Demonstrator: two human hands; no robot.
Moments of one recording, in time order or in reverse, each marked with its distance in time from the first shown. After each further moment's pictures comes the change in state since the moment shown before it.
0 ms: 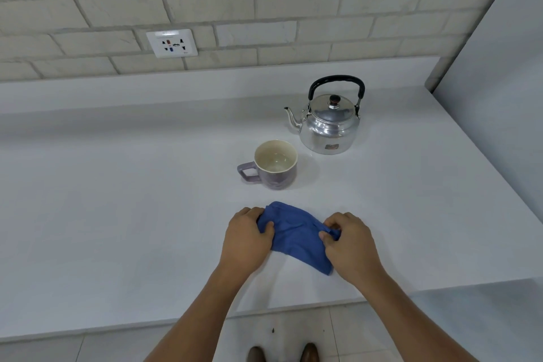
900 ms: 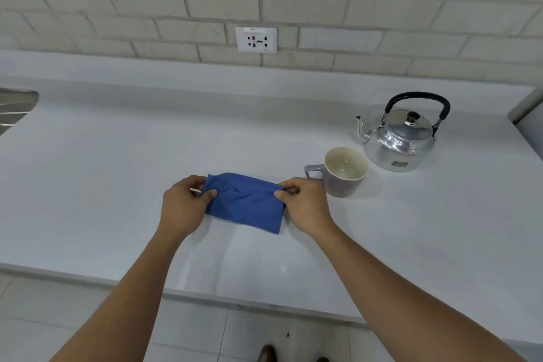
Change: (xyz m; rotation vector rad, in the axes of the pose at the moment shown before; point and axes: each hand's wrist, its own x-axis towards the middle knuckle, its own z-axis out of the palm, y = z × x) left_hand 0.008 -0.133 -0.178 -0.127 0.373 -0.290; right_hand 0.065 -0.158 0.122 0.381 -0.221 -0.088
